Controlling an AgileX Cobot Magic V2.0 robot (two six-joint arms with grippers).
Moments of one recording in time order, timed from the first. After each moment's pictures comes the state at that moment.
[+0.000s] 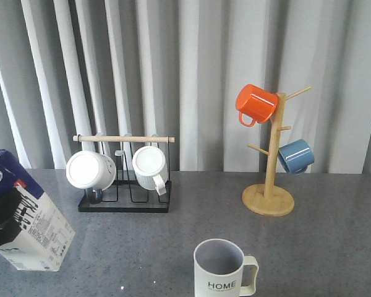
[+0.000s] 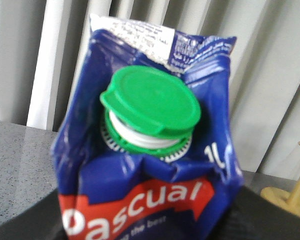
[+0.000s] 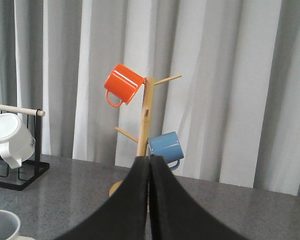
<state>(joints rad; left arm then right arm) -0.08 1.20 -0.56 0.07 -0.60 -0.38 0.03 0.55 -0.41 -0.26 -0.20 0.15</state>
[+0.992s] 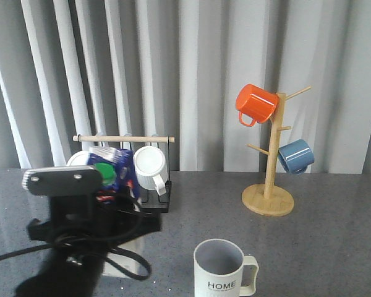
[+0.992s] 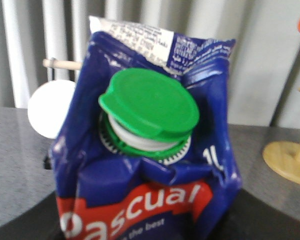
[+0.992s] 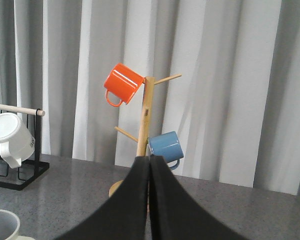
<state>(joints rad) -0.81 1.51 -0.99 -1.31 -0.79 0.96 0.03 0.55 -0.41 -0.26 -0.20 0.15</state>
